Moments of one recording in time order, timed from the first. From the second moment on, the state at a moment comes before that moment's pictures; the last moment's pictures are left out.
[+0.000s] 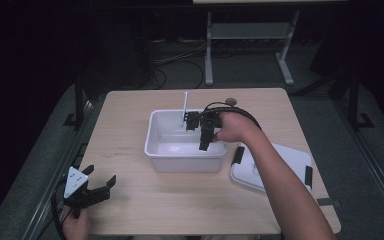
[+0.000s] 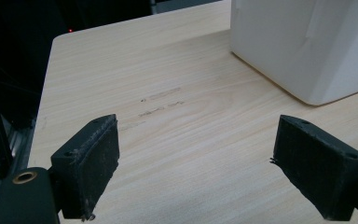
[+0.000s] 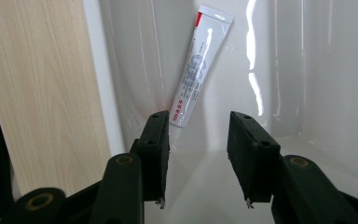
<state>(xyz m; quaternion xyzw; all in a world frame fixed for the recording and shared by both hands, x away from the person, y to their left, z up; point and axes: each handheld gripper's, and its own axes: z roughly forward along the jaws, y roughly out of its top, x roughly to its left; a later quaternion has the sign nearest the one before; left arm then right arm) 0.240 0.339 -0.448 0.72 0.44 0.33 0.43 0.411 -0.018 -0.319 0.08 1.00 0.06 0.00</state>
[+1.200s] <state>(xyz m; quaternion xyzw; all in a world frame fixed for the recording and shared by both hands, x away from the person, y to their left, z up) 0.240 0.336 -0.448 0.72 0.43 0.33 0.42 0.395 -0.090 -0.292 0.12 0.99 0.07 0.03</state>
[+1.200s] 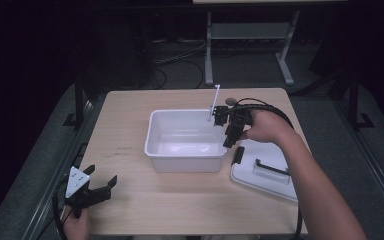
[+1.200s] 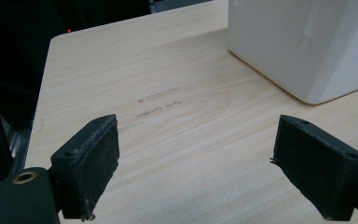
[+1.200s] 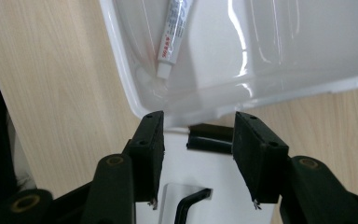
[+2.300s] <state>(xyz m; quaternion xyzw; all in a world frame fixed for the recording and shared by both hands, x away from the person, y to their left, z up) 0.240 0.336 -0.448 0.72 0.44 0.33 0.42 0.384 -0.164 -0.330 0.18 0.98 0.07 0.02</state>
